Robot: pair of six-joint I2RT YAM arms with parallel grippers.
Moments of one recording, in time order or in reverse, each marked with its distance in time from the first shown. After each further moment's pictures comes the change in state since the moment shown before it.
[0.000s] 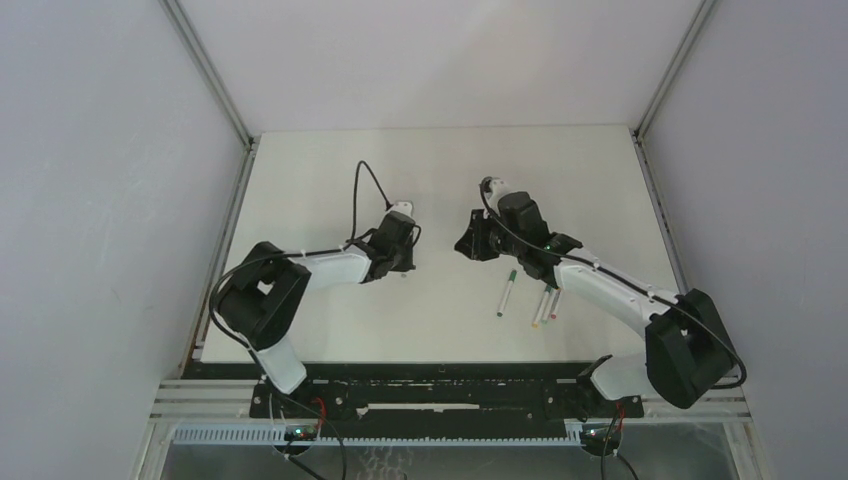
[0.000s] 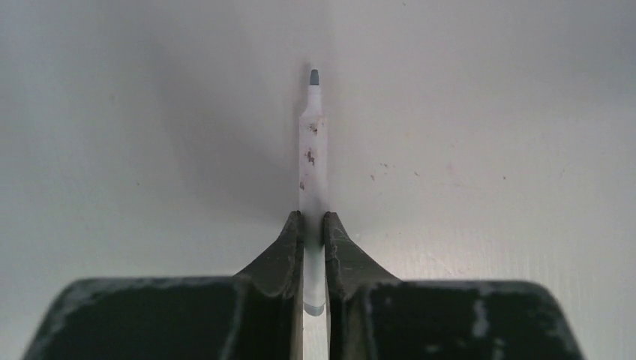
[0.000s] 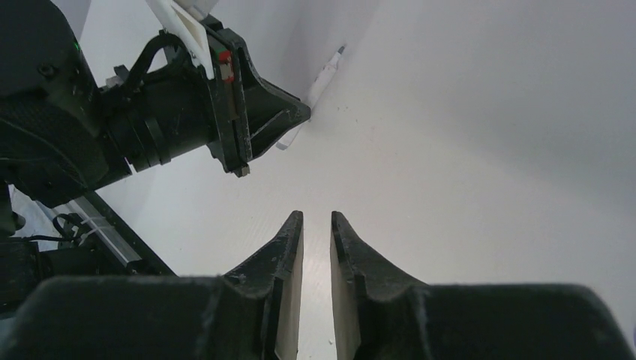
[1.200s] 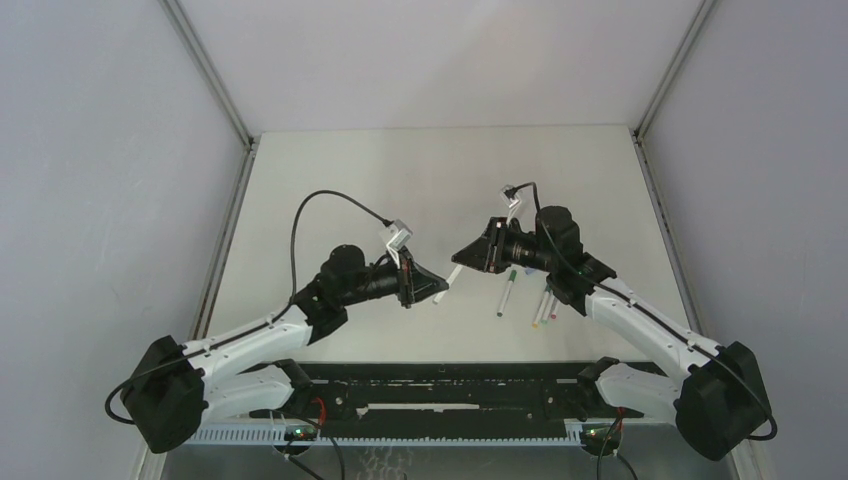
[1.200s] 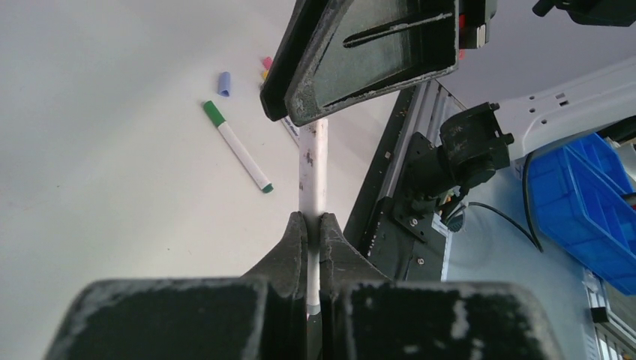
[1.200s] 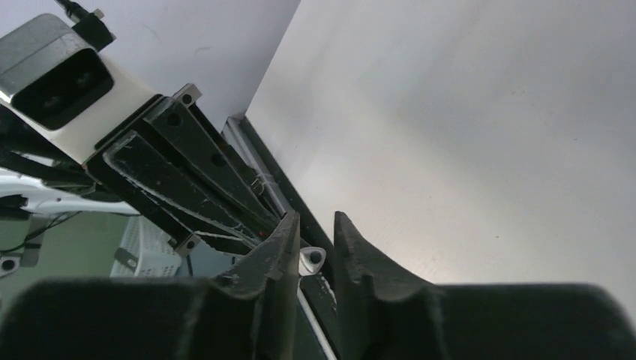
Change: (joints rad) left arm -0.151 -0.666 -0.372 0.424 0.642 -0.018; right arm -0.049 -0.286 -0.189 0.174 -0.350 0.251
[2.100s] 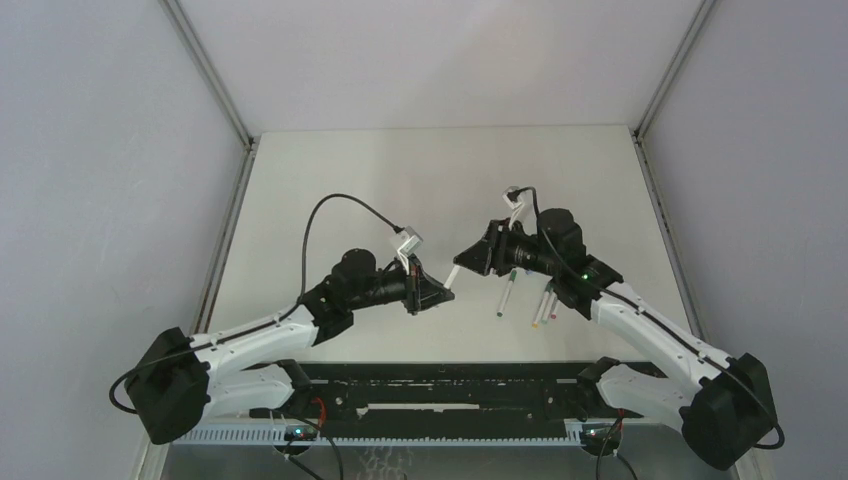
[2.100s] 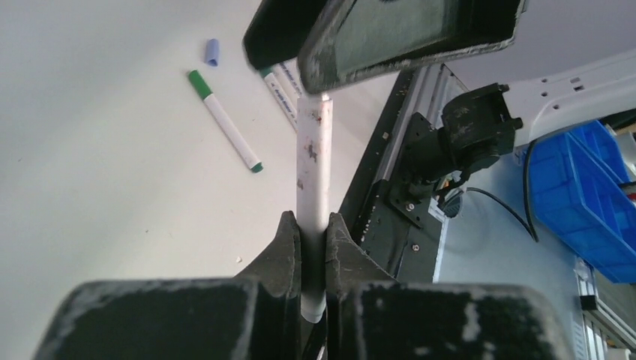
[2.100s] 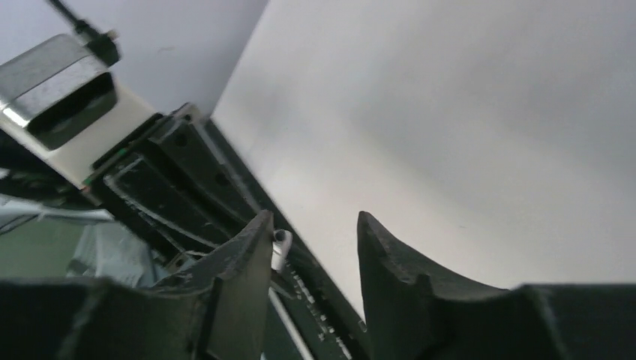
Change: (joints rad) left arm -0.051 0.048 0.007 -0.010 -0.014 -0.012; right arm 0.010 -0.037 0.014 -0.070 0.031 -0.072
